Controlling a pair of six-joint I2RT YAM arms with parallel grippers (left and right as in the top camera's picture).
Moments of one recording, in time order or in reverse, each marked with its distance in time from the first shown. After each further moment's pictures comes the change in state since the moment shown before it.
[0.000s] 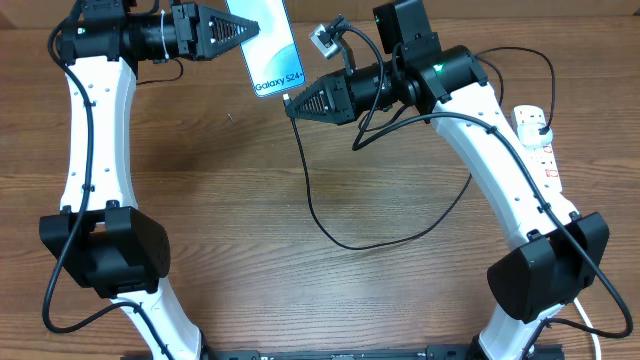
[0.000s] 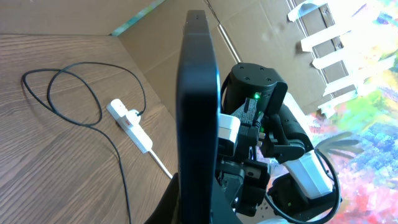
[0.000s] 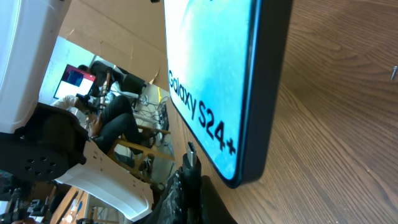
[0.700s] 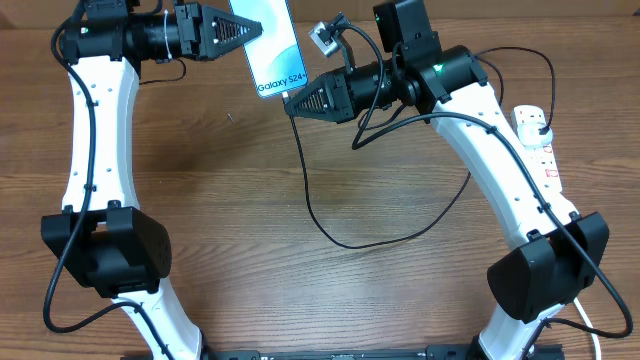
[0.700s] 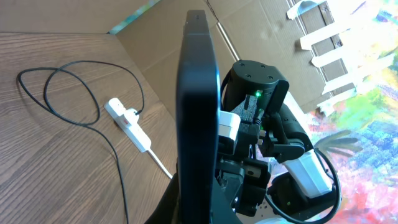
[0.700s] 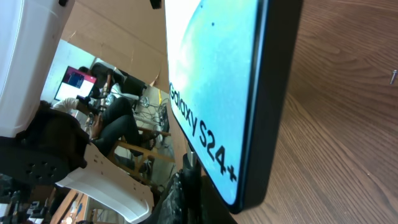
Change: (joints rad) left arm -0.012 0.000 0.000 0.000 0.000 0.000; right arm 0.000 0.000 0.000 0.024 0.000 0.019
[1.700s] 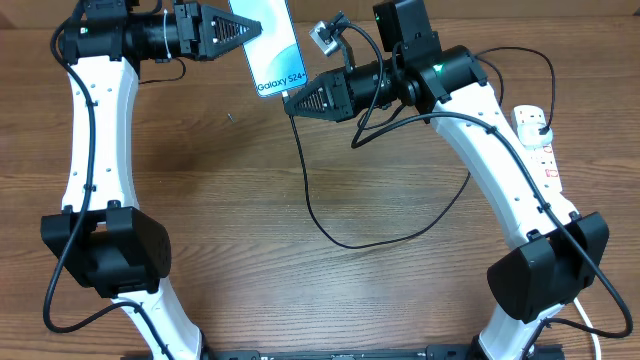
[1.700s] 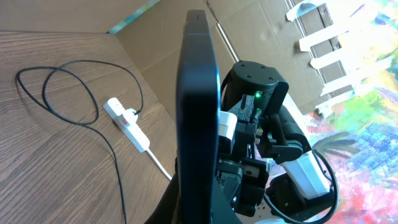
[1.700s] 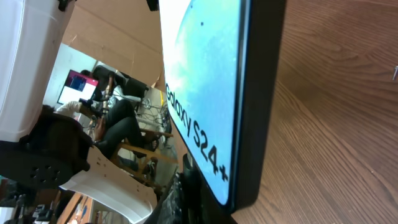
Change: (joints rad) left arm 0.000 0.000 0.000 0.004 0.003 -0.015; right arm 0.000 0.000 0.000 0.011 0.000 0.035
